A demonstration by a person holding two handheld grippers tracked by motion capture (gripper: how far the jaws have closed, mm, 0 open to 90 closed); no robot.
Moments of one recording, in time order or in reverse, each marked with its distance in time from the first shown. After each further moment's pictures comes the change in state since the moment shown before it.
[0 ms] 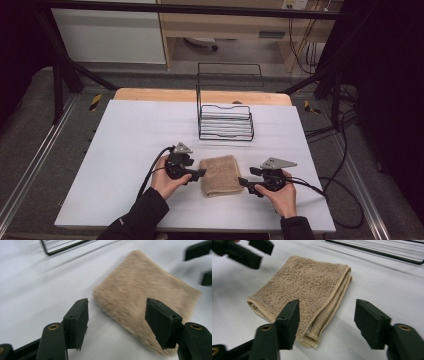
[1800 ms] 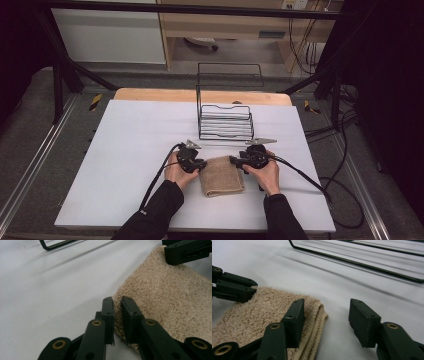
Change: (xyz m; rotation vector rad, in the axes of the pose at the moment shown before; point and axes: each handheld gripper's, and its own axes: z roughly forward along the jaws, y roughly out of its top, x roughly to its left) left arm 0.008 0.007 0.044 0.047 0.062 -0.021; right arm -0.029 0.041 0.070 0.067 -0.094 0.114
